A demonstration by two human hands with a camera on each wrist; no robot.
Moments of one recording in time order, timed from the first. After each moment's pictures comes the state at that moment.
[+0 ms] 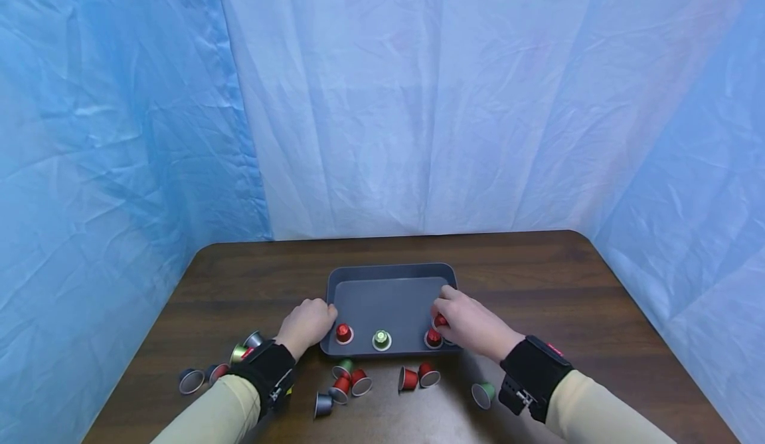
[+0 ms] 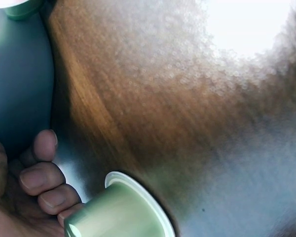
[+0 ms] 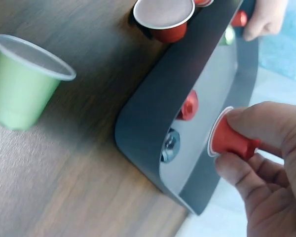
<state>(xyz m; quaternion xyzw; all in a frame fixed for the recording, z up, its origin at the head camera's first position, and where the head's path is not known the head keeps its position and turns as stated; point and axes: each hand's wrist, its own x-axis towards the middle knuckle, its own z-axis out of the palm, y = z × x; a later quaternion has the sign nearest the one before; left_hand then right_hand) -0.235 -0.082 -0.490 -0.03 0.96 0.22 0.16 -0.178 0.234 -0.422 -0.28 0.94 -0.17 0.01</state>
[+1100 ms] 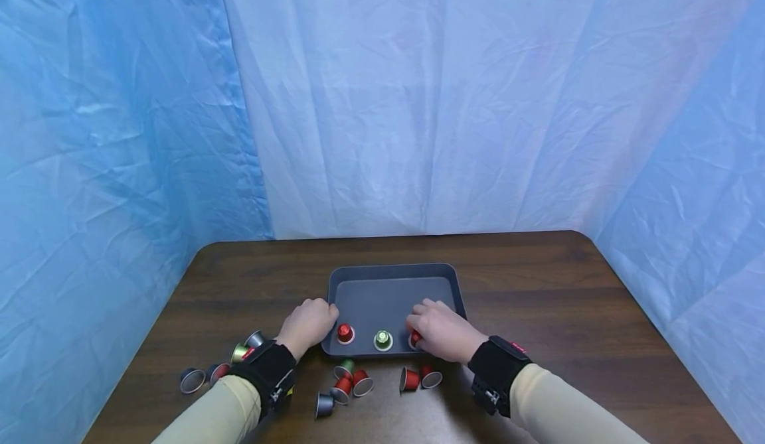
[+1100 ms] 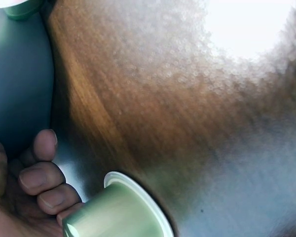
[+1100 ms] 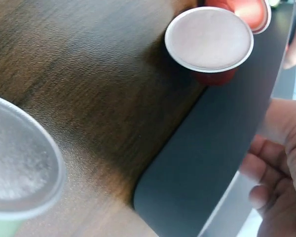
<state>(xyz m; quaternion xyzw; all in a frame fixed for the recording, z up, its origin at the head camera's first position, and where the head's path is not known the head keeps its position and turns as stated) -0.236 -0.084 -0.493 -0.03 0.96 0.23 0.15 -0.193 0.196 -0.458 -0.36 0.93 -0.09 0.00</state>
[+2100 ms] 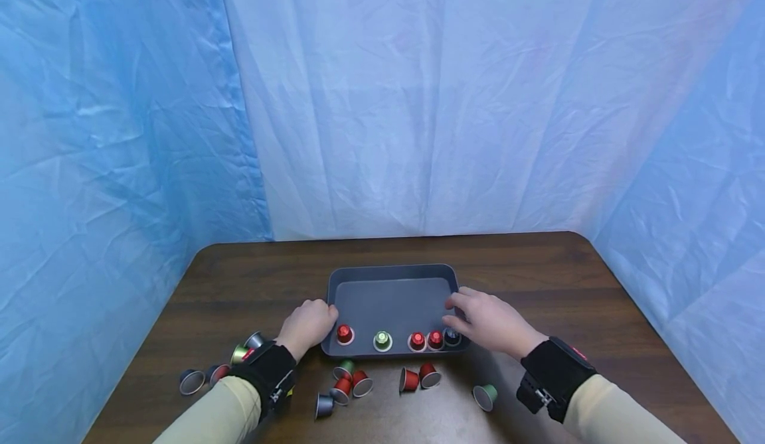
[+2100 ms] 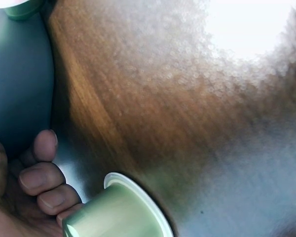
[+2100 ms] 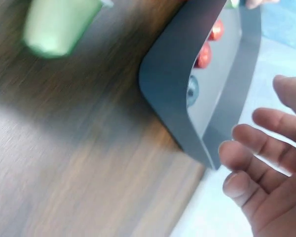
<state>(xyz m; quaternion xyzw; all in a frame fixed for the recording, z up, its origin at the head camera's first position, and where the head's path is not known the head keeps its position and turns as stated) -0.235 -0.083 -0.492 -0.03 0.96 0.22 0.15 -0.179 0.257 -0.420 -0.20 0.96 -0.17 0.04</state>
